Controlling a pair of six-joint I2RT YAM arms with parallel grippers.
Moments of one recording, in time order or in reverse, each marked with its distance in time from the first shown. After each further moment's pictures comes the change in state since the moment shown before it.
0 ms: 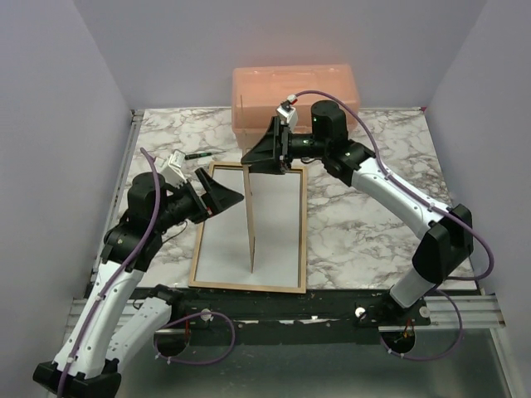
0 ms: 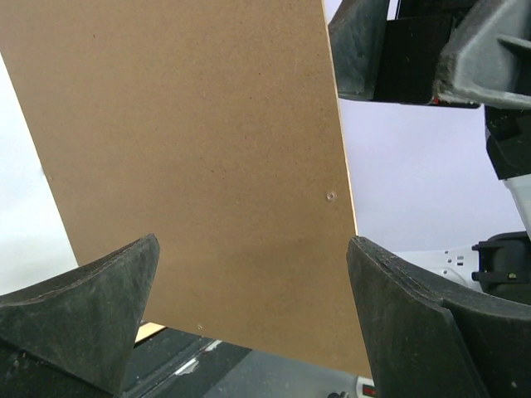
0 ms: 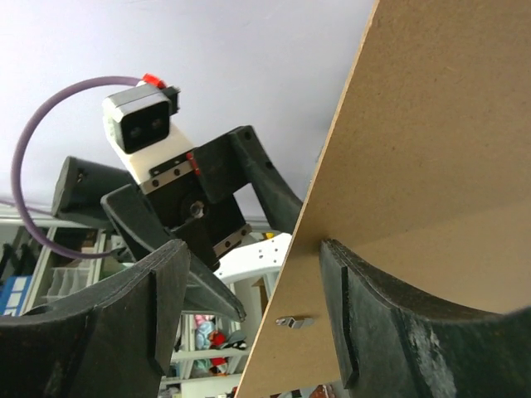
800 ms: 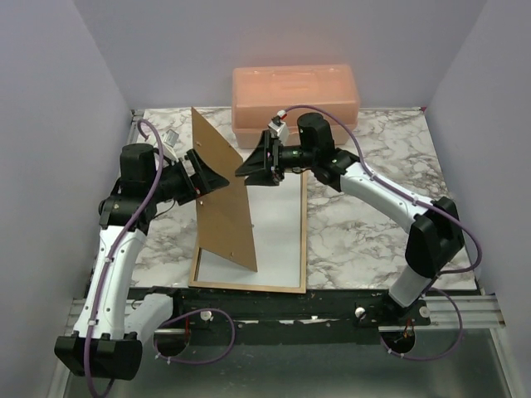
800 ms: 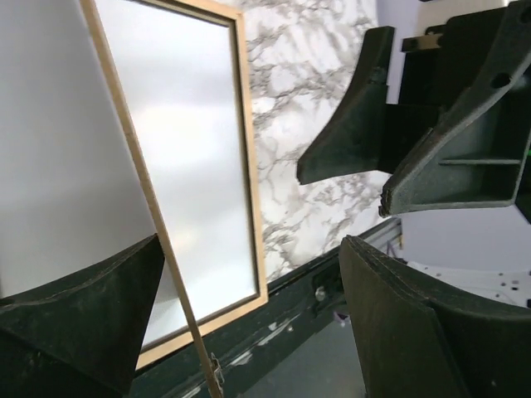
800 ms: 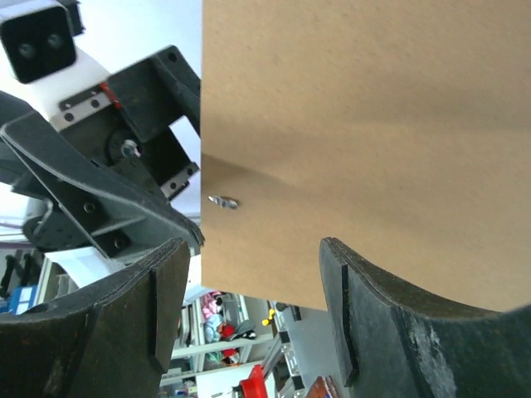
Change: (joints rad) left arm 0.253 0.236 0.167 -0.123 0.187 0.250; right arm 0.037 0.071 -0.085 0.134 -0.003 0.063
